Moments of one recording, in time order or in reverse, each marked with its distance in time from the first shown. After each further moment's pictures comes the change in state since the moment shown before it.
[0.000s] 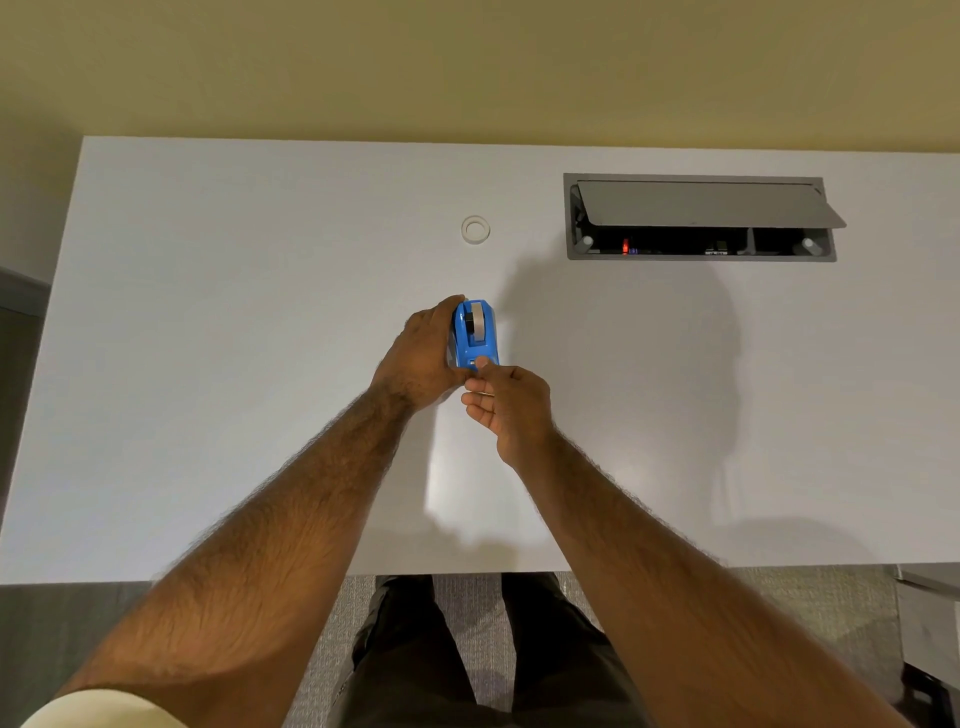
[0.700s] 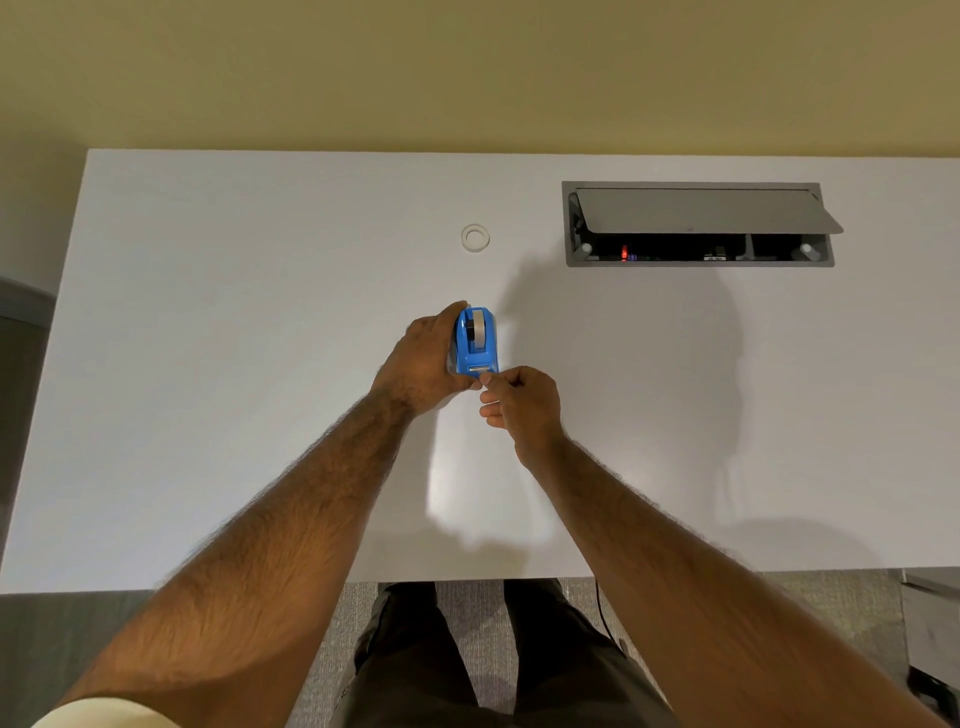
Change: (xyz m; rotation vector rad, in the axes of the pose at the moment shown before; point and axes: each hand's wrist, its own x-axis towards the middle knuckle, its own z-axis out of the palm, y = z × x) left_hand 0.001 0.008 -0.010 0.036 -0.044 0.013; right_hand 0.019 0.000 -0.014 -0.365 0.095 -0.198
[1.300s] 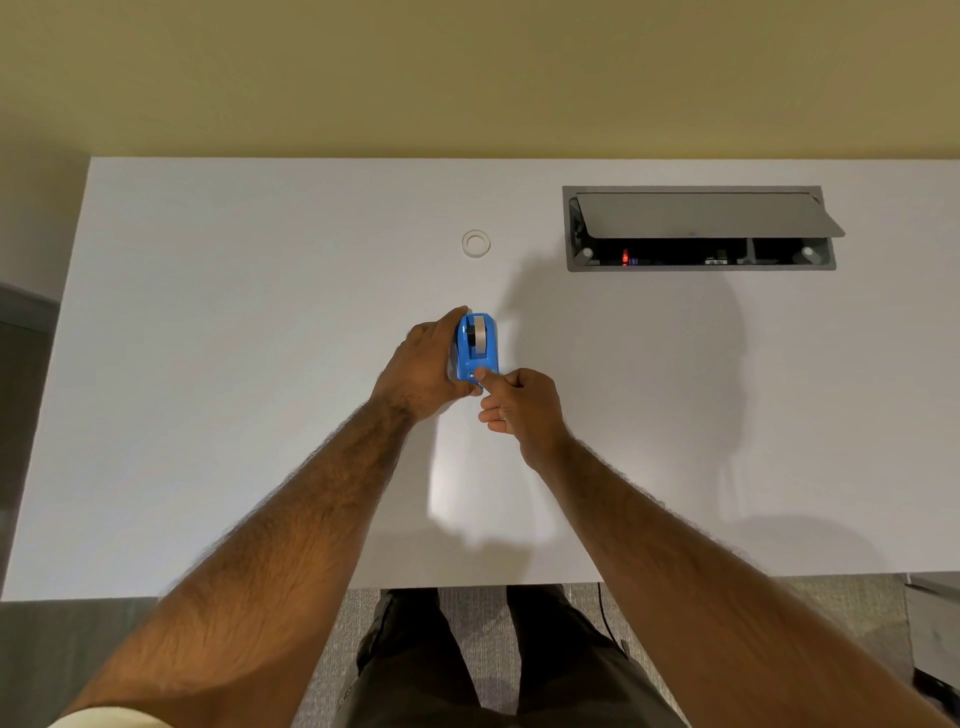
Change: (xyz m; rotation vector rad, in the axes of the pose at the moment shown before) left_hand 0.000 0.001 -0.002 0.038 -0.043 -0.050; right_hand 0.011 -0.001 -0.001 -0.039 -0.061 0.021
